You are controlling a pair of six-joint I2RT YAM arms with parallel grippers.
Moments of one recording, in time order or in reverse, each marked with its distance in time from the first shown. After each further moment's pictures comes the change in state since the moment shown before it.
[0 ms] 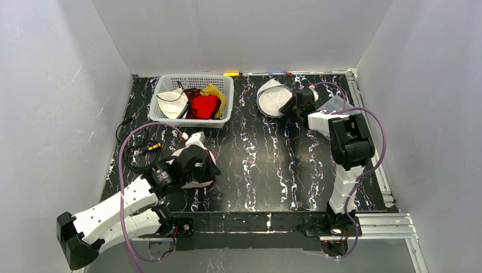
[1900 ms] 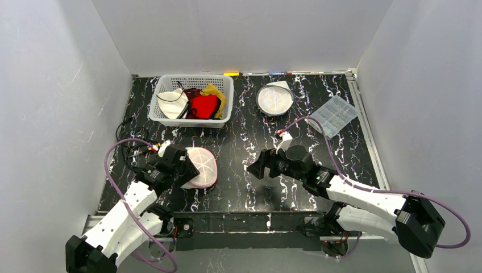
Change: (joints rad) left arm 0.420 -0.063 -0.152 -0.143 0.008 -0.057; right arm 0.651 -0.983 -0.703 -0.043 -0.064 -0.202
